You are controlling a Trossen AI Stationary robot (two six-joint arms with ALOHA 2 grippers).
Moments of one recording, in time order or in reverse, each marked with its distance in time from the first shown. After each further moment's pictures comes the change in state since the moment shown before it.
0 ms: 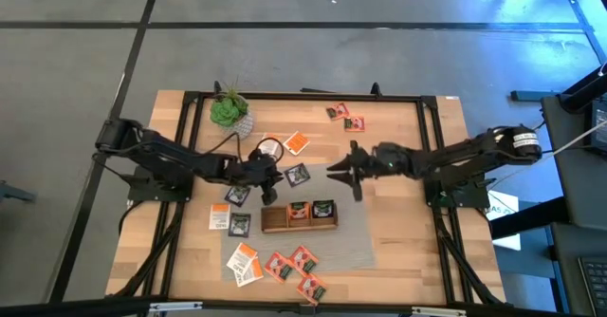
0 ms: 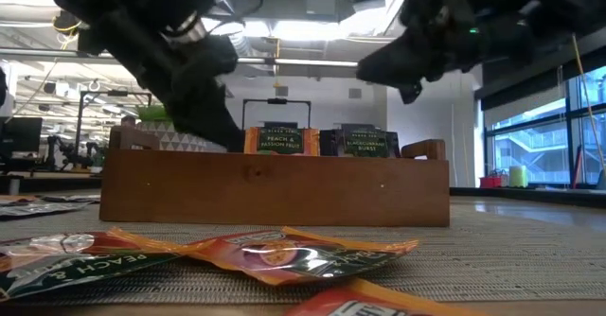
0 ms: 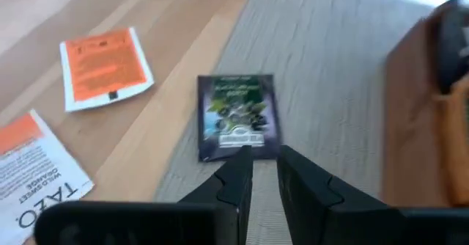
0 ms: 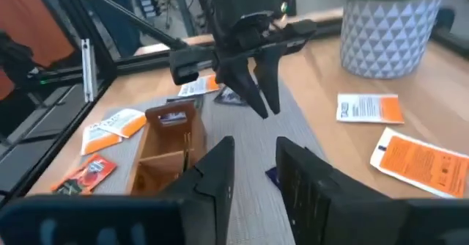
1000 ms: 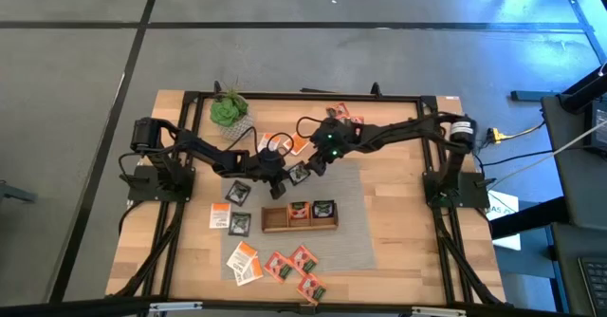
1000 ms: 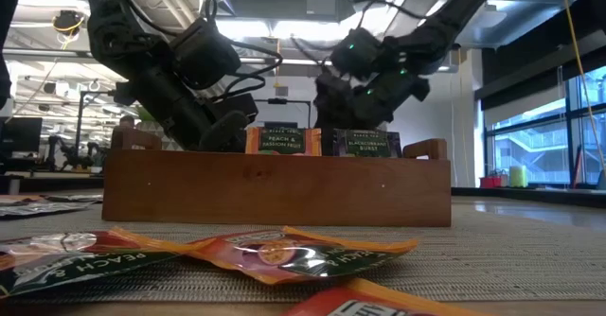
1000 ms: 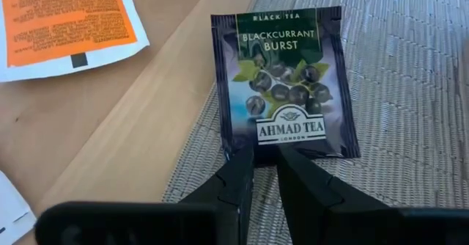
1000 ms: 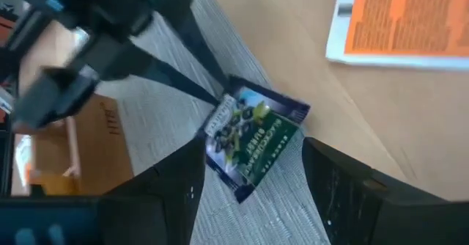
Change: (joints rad) left arm 0.152 0.281 0.002 0.231 0.181 0.029; right arm -0.239 0.543 0.524 -0.518 -0.259 0.285
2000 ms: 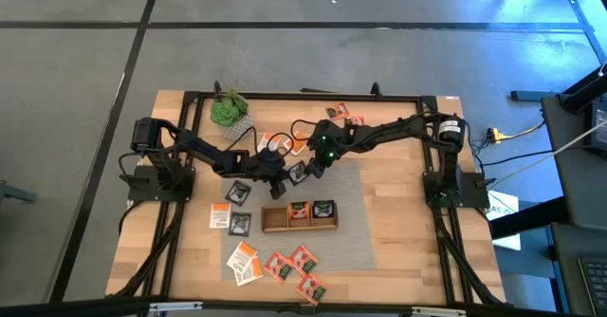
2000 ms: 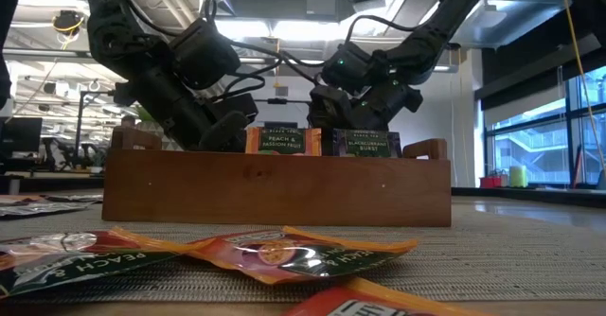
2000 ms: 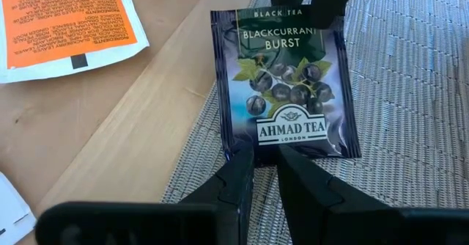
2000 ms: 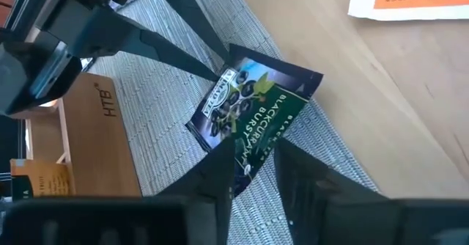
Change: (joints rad) left arm 0.000 0.002 -0.003 0.009 -0.004 0.008; right arm 0.000 0.076 0.044 -0.036 -0.094 0.011
